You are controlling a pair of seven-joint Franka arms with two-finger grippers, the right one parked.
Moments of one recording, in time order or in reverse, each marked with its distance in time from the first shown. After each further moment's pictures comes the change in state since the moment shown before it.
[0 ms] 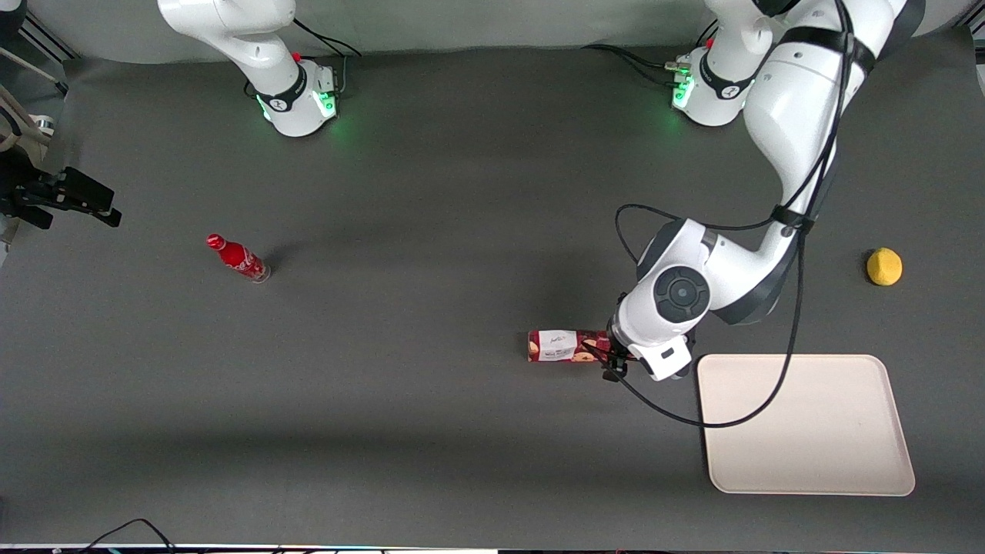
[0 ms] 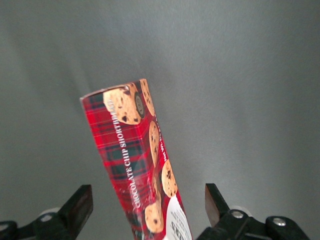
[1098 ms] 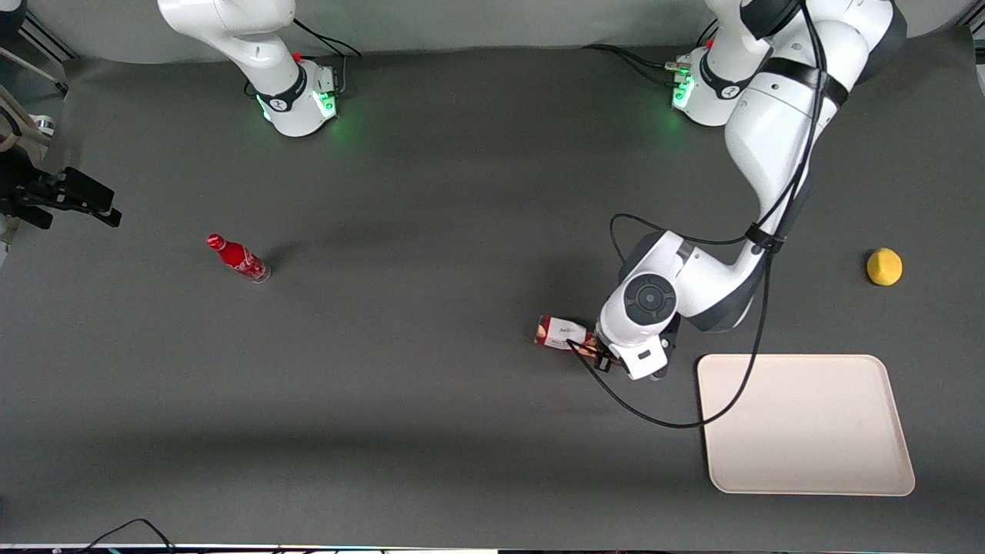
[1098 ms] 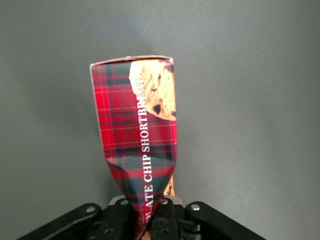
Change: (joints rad) arm -0.014 0.064 0.000 -0.005 0.094 0.036 0.020
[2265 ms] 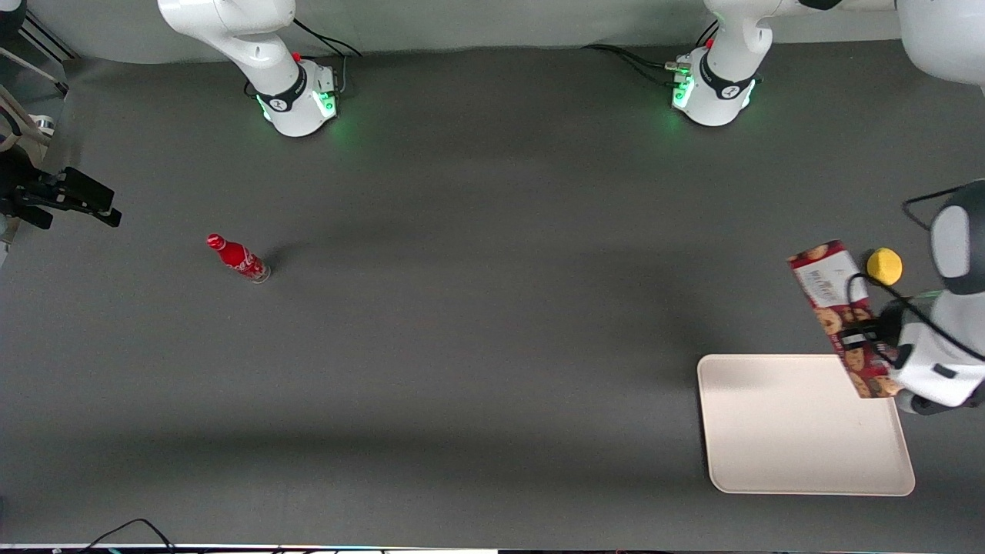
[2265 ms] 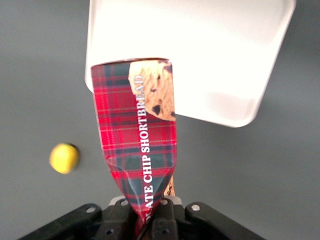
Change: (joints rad) arm 0.100 -0.226 0.456 0.381 -0.223 -0.722 1.661
